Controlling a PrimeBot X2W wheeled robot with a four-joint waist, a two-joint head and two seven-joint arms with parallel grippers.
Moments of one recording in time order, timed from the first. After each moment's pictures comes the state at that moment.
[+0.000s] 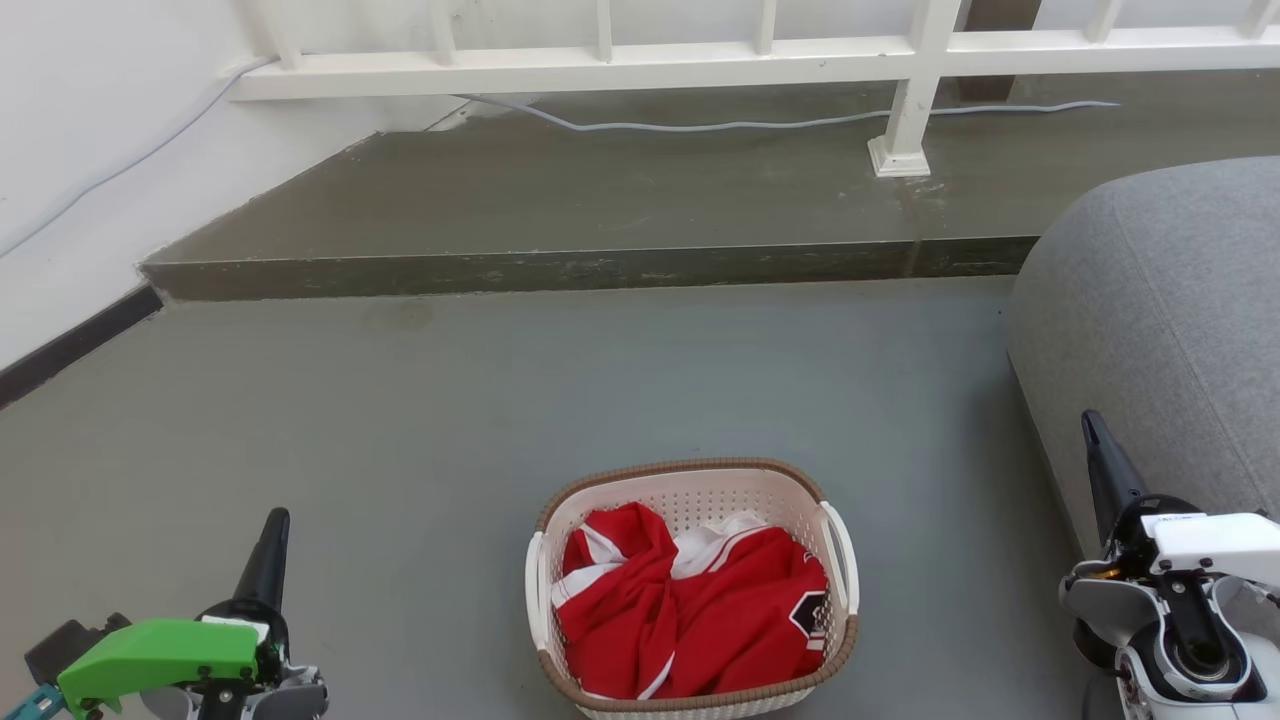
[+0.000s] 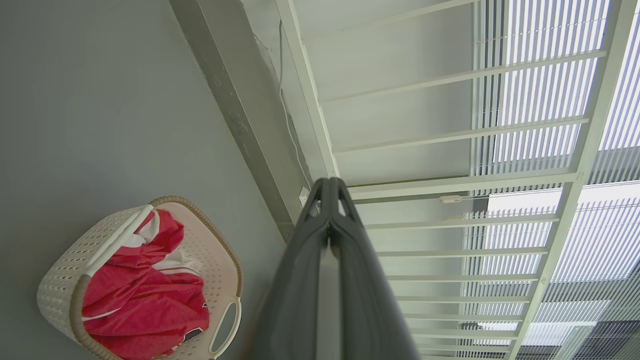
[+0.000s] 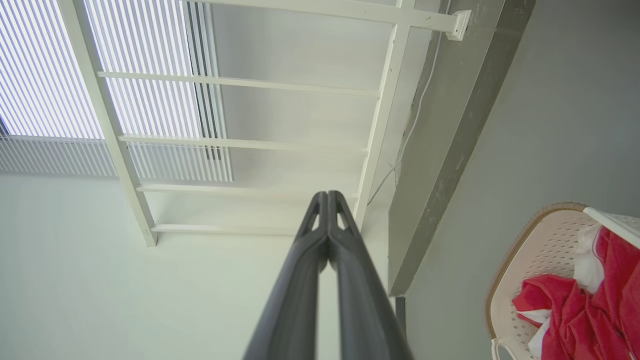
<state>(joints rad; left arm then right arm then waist) -0.01 0.09 -0.04 0.22 -1.54 -0.09 0.01 -0.04 -0.09 -0.03 0.25 1.52 0.09 0.03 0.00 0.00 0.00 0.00</state>
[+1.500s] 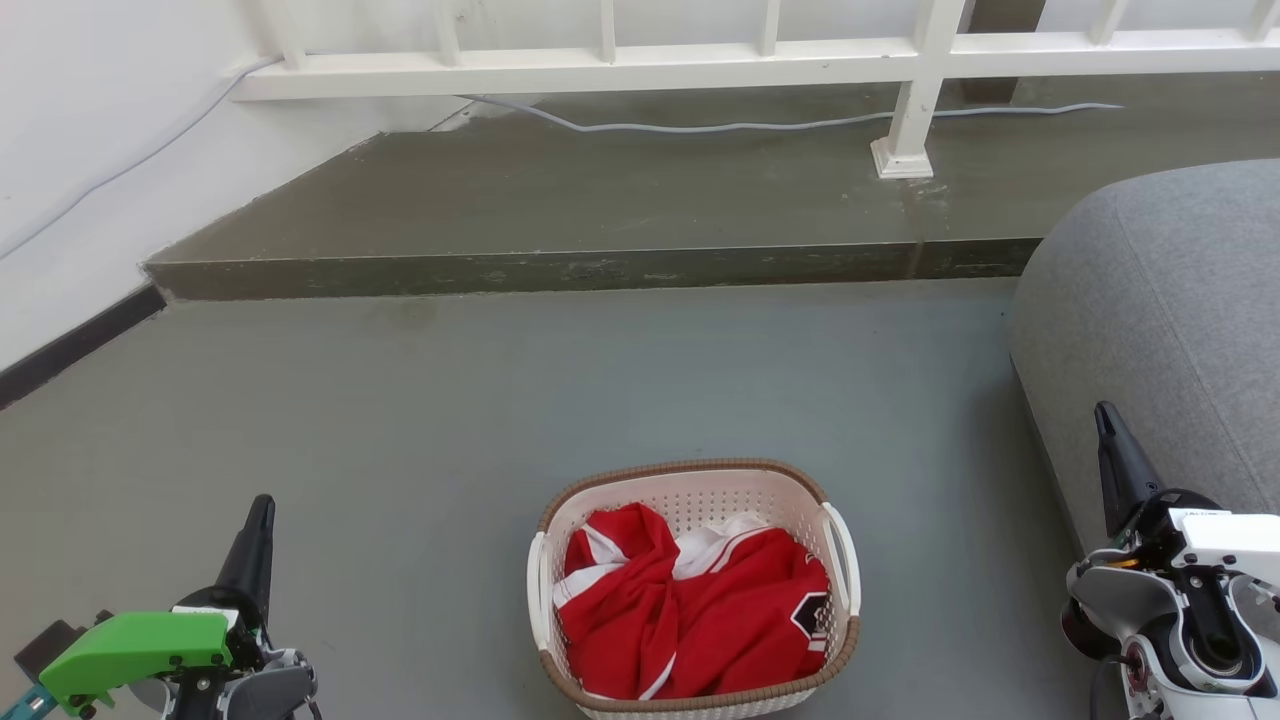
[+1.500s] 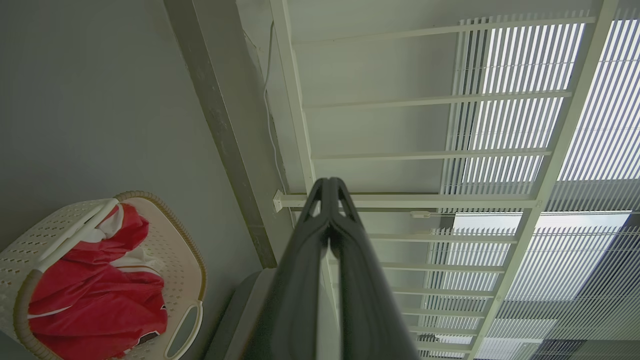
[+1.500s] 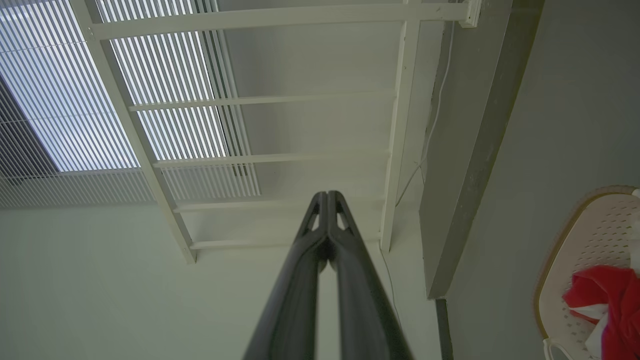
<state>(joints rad) -0.04 0.09 -0.01 0.27 -1.68 -0.12 0.04 -0.05 -0.08 -0.08 0.28 1.65 0.11 0.06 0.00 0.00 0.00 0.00</state>
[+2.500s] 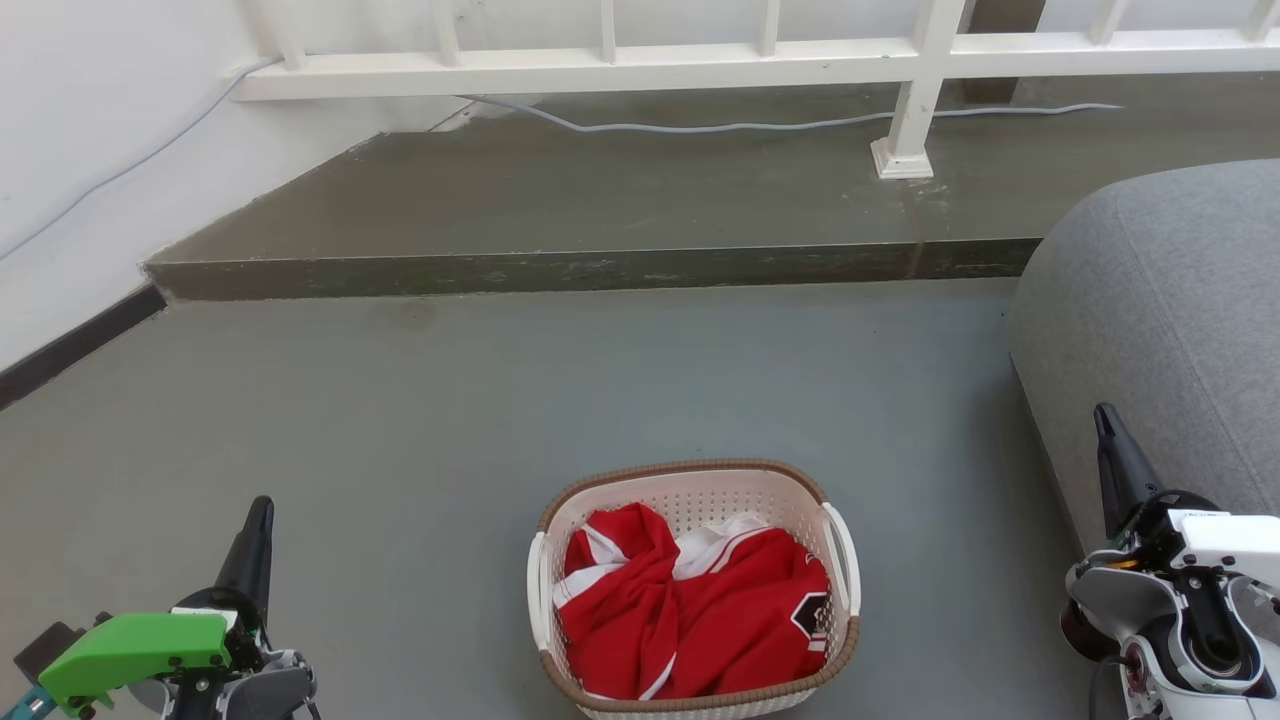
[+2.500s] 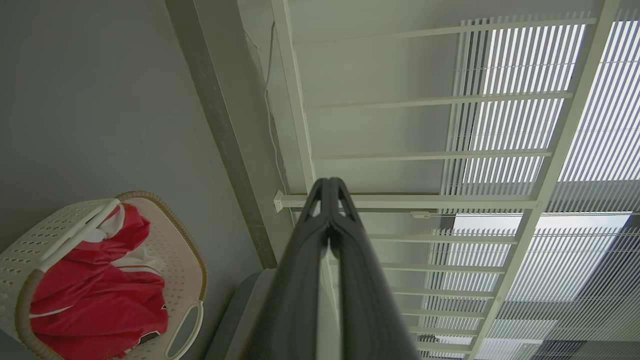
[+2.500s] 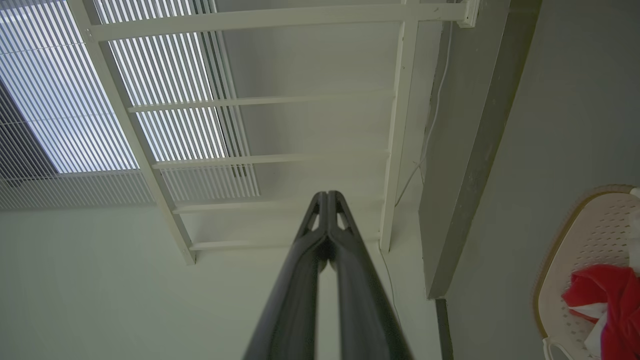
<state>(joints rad) -0.04 0.09 -0.01 0.28 -1.68 -0.12 0.04 -0.05 -0.07 -0.08 0.28 1.65 0.11 0.06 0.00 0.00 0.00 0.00</state>
